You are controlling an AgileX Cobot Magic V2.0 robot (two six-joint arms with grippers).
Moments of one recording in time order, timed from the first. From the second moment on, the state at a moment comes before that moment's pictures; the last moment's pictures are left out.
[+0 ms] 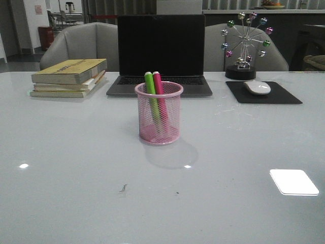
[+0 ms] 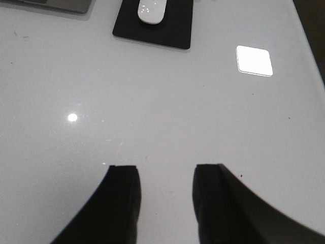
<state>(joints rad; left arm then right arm) -0.02 0.77 -0.62 -0.03 0.23 0.12 -0.07 0.74 -0.70 0.01 0.61 -0.11</state>
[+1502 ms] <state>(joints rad) -0.02 0.77 -0.62 -0.03 0.23 0.12 -0.07 0.74 -0.70 0.01 0.61 -0.11</state>
